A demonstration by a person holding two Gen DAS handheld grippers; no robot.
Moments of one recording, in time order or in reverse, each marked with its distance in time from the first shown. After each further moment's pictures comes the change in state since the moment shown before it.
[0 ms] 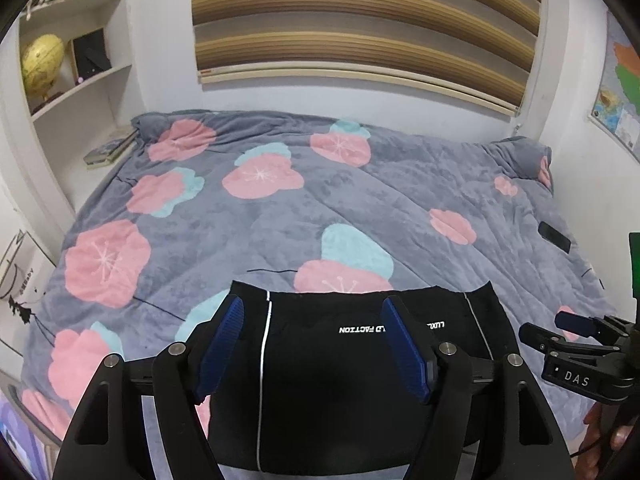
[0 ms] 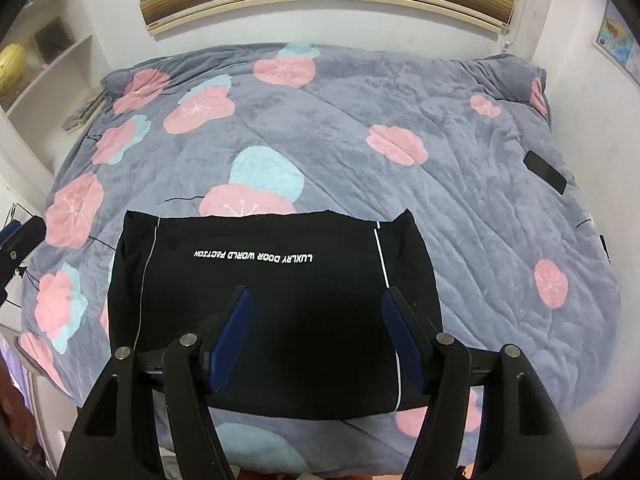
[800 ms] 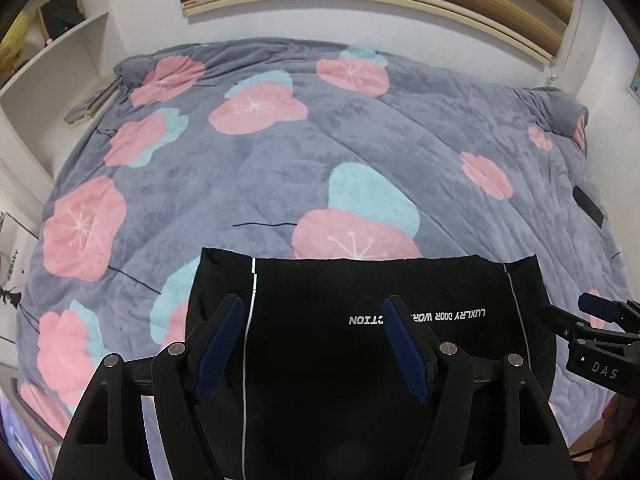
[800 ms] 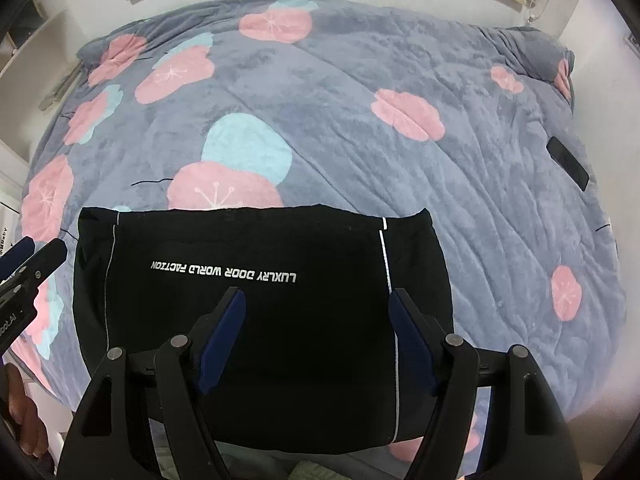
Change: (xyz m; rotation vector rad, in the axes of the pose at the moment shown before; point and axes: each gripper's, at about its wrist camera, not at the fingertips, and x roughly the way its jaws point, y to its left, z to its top) left arm 0.125 -0.012 0.009 0.001 0.252 0.047; right arm 0.097 -0.008 0.045 -0.010 0.173 -0.015
